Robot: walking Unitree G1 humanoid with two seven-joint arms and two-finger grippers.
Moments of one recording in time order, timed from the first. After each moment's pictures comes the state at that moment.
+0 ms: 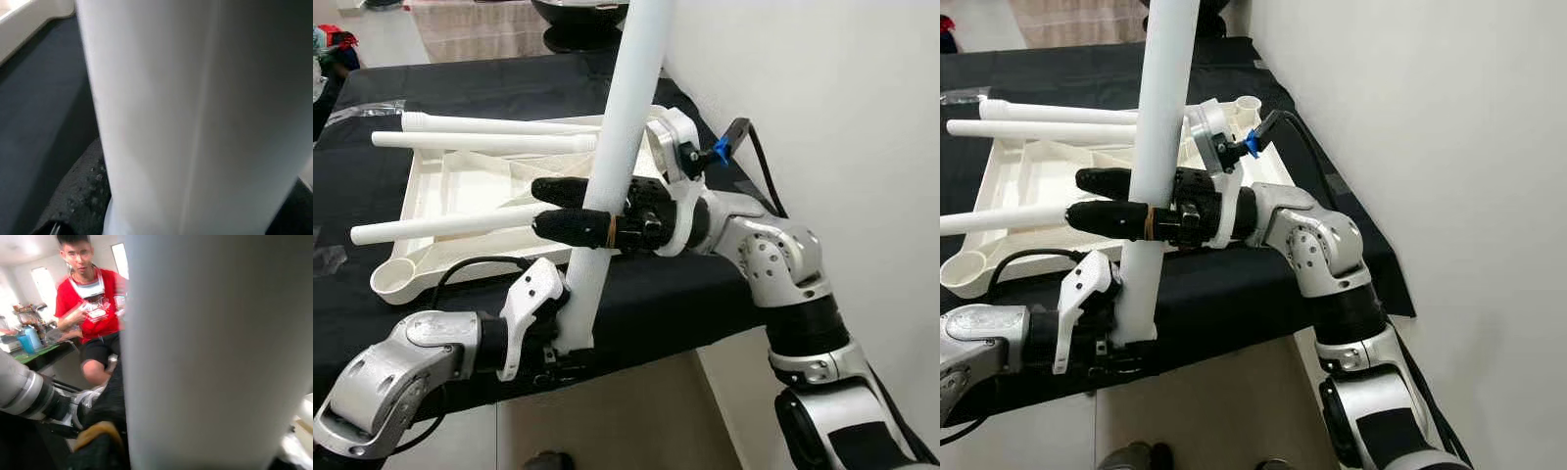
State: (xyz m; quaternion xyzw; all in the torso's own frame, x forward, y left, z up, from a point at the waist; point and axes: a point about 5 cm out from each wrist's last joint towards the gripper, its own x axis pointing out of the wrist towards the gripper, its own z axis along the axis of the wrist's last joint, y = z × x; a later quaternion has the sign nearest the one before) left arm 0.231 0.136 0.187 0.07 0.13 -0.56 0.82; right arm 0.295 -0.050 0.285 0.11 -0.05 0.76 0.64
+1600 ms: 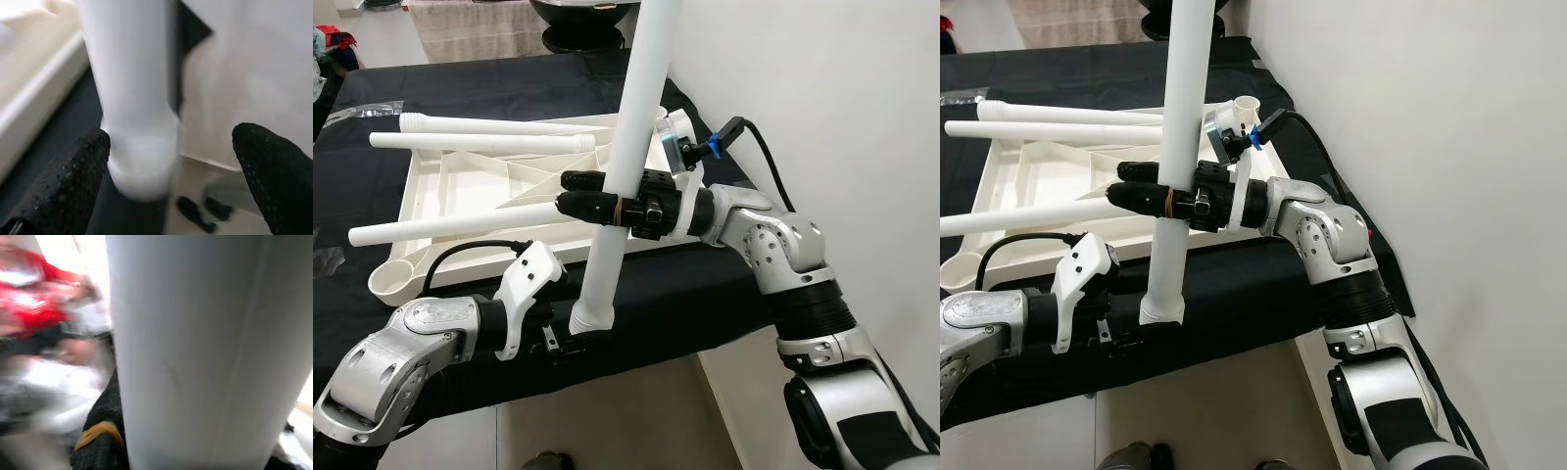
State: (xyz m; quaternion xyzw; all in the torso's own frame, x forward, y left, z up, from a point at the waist) left arm 0.251 0.143 0.202 0.12 0.10 -0.49 0.86; right arm 0.343 -0.081 0.280 0.06 -0.03 0.63 0.77
